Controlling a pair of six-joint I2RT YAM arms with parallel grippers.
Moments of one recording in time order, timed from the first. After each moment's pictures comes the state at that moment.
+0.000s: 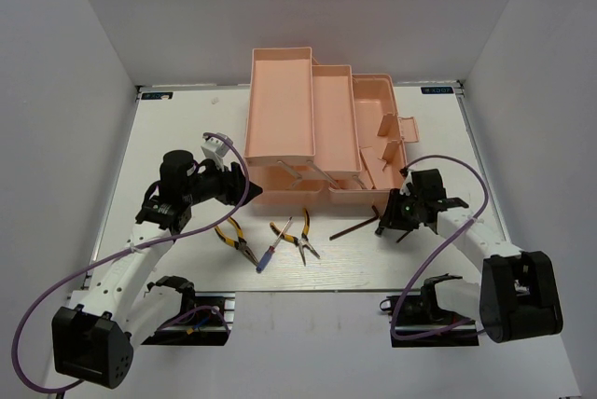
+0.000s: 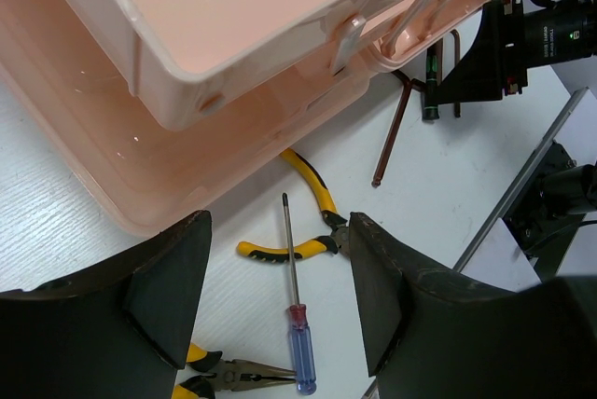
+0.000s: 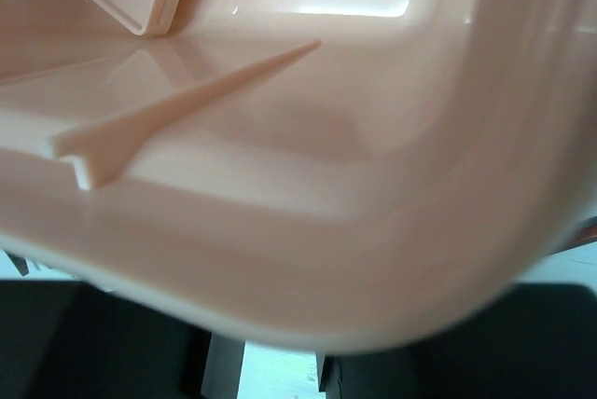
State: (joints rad) left arm -0.25 0.93 0.67 -0.17 0.61 -0.19; right arm 0.19 1.18 0.51 -0.38 -0.28 0.28
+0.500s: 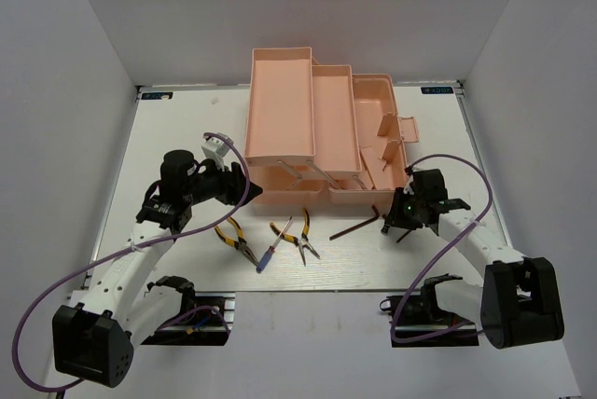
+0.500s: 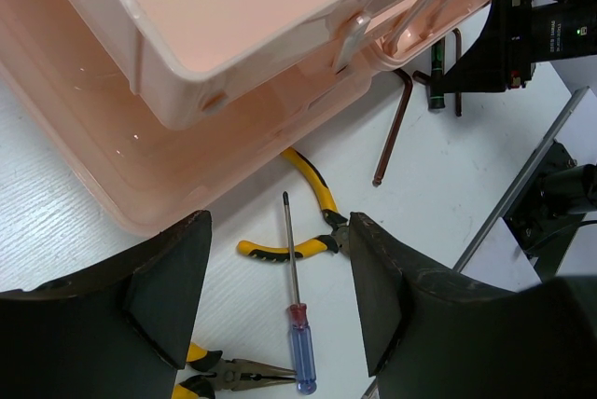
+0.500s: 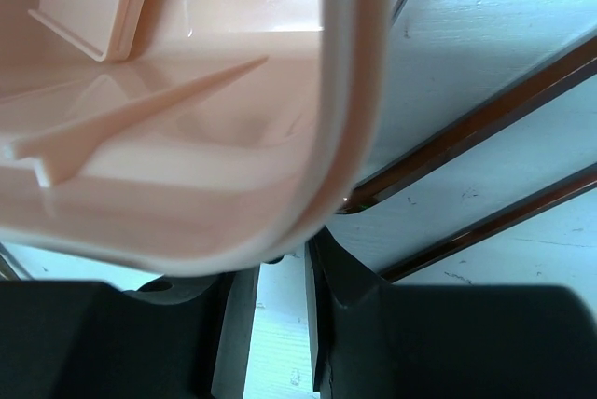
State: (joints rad) left arm -0.25 0.93 0.67 -0.17 0.61 -0.19; right arm 0.19 1.14 0.51 -0.39 -0.18 0.30
